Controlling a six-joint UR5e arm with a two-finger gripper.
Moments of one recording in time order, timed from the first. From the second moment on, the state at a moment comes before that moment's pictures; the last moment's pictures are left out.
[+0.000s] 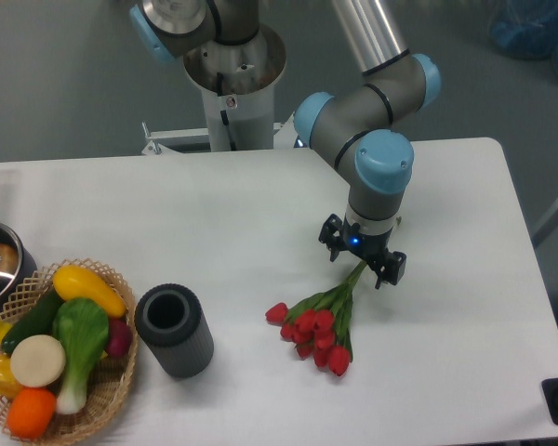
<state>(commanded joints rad) 2.62 -1.99 -1.83 -0.81 1.49 1.30</state>
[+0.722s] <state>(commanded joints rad) 2.64 -2.01 -1.83 -0.81 1.49 1.34</state>
